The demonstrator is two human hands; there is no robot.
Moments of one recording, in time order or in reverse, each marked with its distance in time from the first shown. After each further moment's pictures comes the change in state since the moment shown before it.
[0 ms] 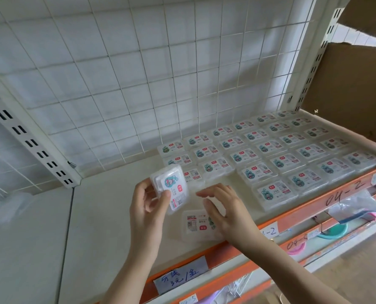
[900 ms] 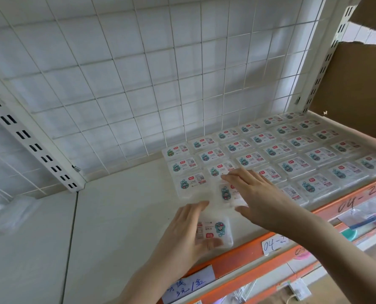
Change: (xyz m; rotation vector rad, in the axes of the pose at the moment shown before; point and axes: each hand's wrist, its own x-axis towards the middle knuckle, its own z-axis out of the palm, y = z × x) left_hand -0.011 -0.027 0.006 0.833 -0.656 0.205; right_hand 0.033 0.006 -0.064 -0.733 -0.386 -0.127
